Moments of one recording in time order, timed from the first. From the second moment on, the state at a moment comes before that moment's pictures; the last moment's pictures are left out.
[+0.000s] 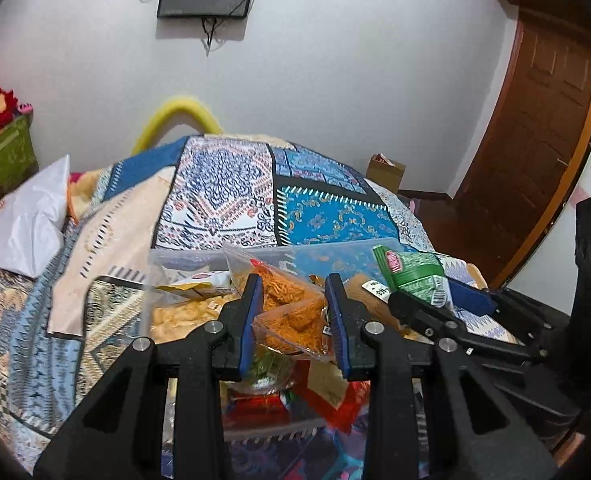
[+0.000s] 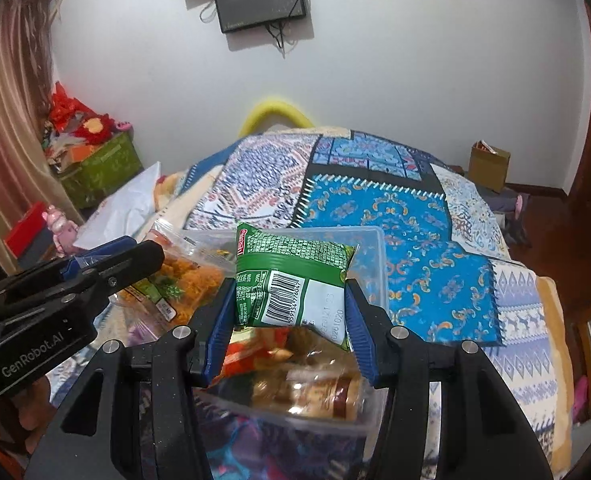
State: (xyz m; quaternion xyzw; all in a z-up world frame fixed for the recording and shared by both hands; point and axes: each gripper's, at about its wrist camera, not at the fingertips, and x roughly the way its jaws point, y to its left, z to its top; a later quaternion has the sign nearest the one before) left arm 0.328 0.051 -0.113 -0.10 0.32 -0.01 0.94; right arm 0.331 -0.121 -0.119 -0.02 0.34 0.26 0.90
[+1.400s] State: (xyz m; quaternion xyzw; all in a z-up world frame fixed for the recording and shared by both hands) left arm 0.129 0.050 0.018 -0.07 0.18 -0.01 0.98; right arm 0.193 -0.181 -0.003 0.00 0.21 0.29 0.93
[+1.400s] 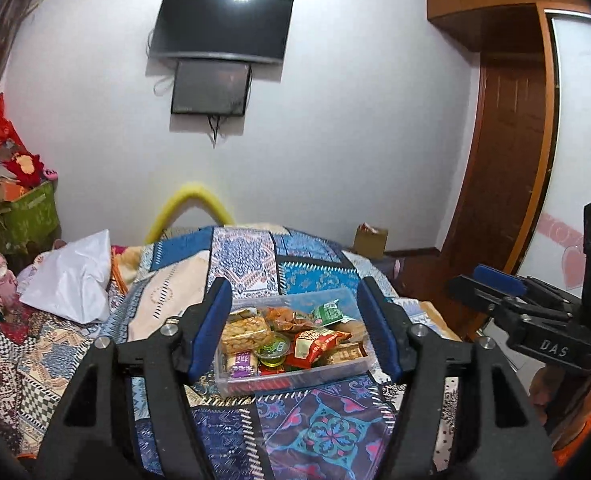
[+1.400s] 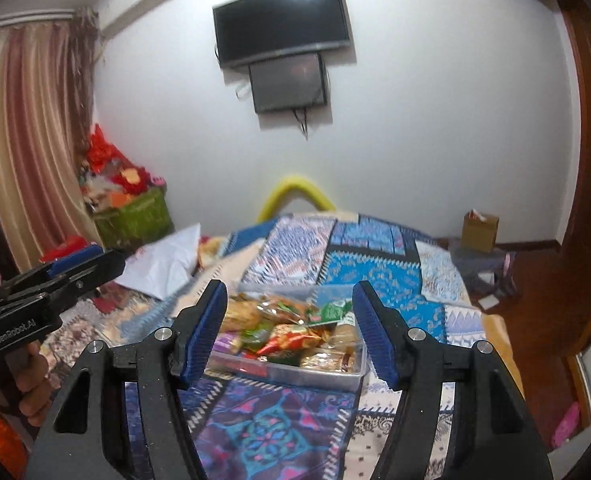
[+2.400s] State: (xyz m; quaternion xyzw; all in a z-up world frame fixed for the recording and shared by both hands) left arm 0.052 0.025 0.035 -0.04 0.12 0.01 0.99; right arm 0.114 -0.202 0.011 0.01 0.13 0.28 0.95
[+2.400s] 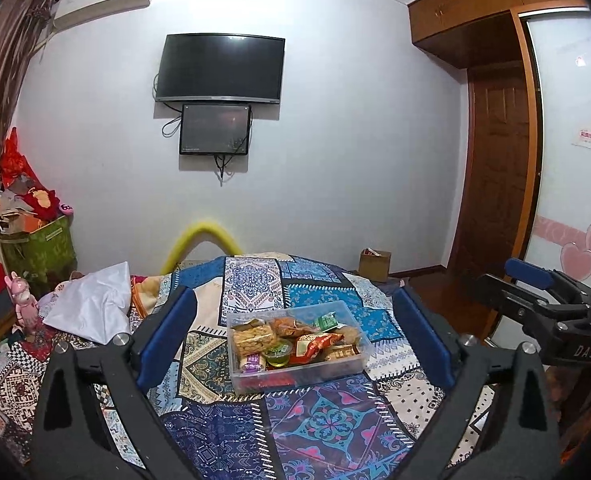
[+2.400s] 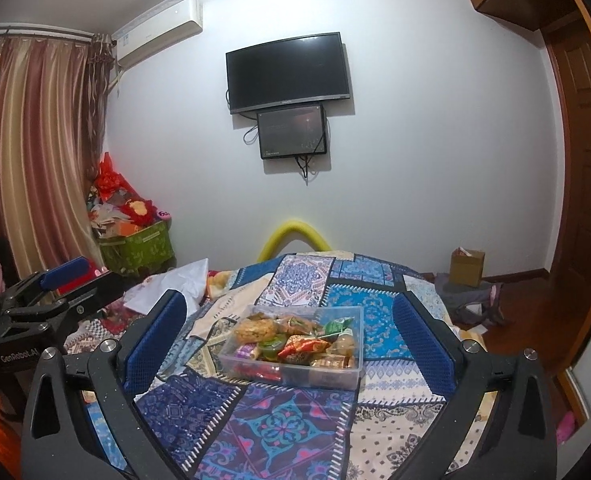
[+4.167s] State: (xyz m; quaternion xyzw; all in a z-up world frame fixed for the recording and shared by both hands) left arm 0.068 0.021 0.020 -0.04 0.14 -0.01 0.99; right arm 0.121 -0.204 0.005 0.02 0.15 0.28 0.95
